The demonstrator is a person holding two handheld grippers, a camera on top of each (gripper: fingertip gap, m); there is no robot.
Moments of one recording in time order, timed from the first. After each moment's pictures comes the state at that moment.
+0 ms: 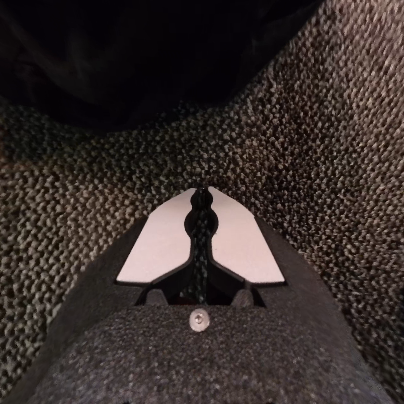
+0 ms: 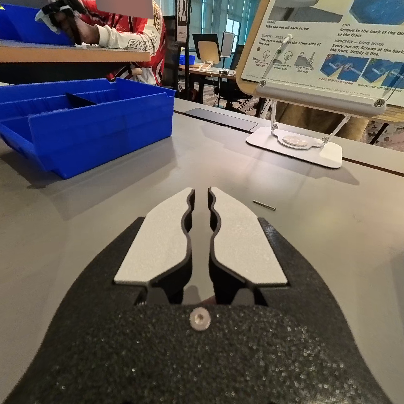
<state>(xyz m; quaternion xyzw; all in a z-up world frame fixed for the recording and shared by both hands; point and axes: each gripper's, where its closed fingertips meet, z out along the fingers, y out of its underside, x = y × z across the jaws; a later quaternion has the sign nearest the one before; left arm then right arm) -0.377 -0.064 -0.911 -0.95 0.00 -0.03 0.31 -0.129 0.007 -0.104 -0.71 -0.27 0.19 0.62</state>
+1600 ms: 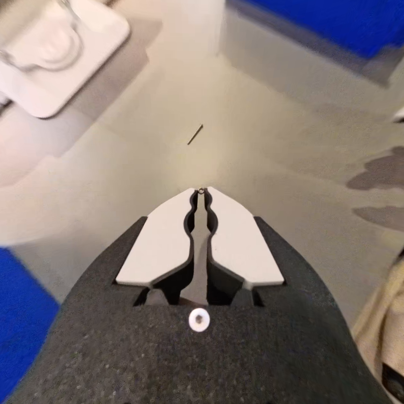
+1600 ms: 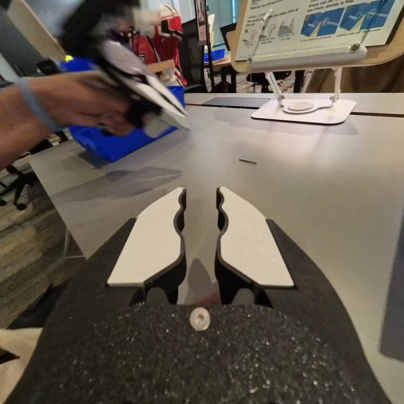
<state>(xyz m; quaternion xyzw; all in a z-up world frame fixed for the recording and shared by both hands) -0.153 0.055 -0.116 -0.85 0.39 -0.12 0.33 -0.018 -0.043 -0.106 -0.72 -0.25 0.32 0.57</state>
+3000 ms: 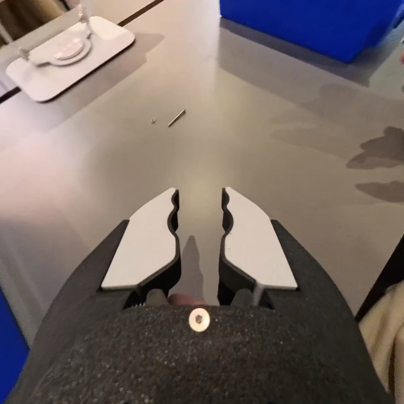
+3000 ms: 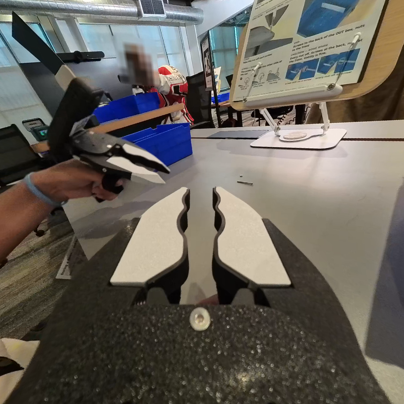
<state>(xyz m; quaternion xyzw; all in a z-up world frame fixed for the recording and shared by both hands) -0.154 -0.002 -0.134 -0.82 0.35 -0.13 0.43 0.005 -0.044 -0.086 -0.67 -0.22 0.37 0.61</state>
